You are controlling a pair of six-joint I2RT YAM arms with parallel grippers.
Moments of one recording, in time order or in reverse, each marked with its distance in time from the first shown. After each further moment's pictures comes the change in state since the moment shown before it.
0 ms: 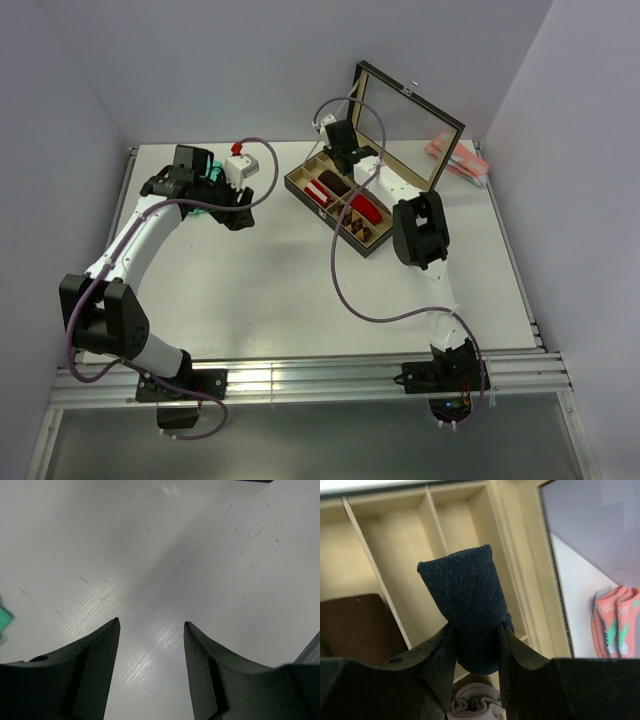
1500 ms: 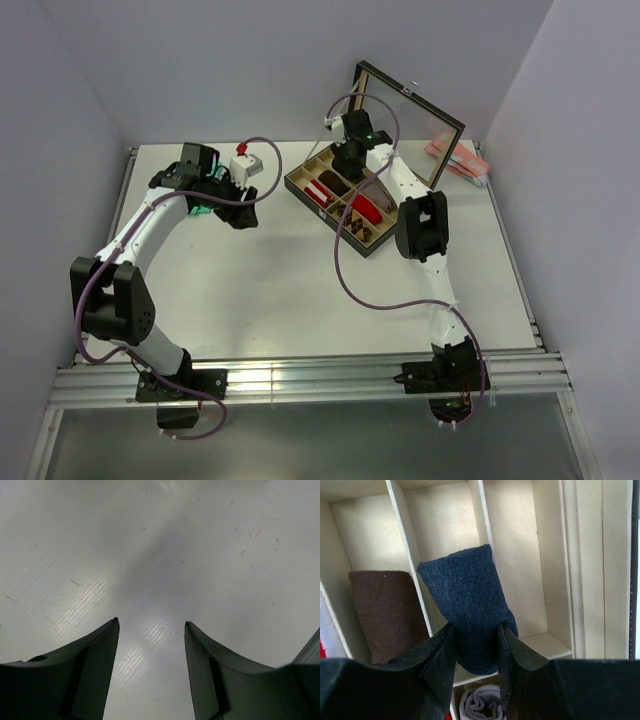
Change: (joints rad) left arm 0.000 0.094 0.039 -0.009 0.024 0.000; right arm -0.093 0.145 0.292 -0.356 -0.367 0.085
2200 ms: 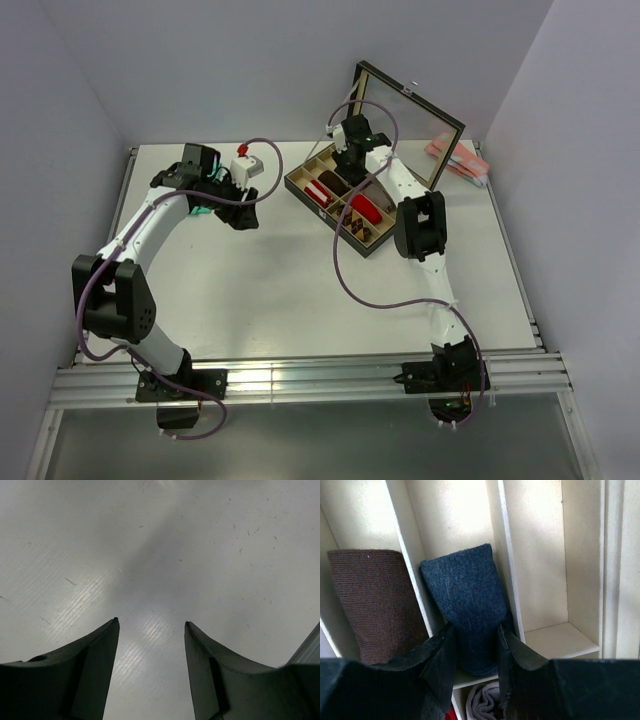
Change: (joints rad) left arm 0.000 0.009 0.001 -0.007 0.008 0.000; right arm -0.002 0.037 0.023 -0.086 -0.014 0.025
